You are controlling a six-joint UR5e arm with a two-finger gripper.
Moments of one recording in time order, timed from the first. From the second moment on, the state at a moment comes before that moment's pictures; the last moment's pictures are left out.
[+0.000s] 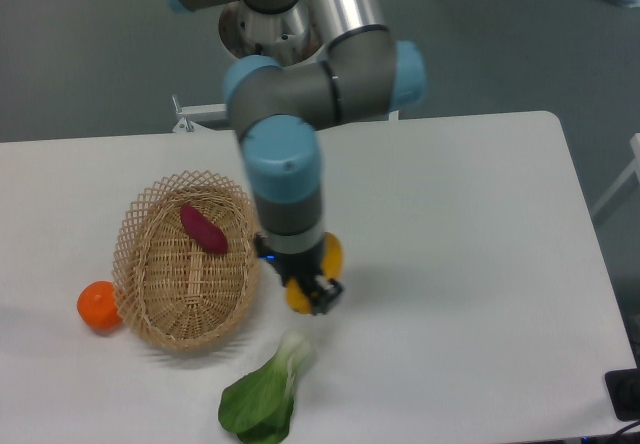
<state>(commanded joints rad) 2.15 -1.95 -1.56 -1.08 1.58 1.09</state>
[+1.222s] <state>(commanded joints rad) 1.95 -2.03 -1.60 -0.96 1.61 0.95</state>
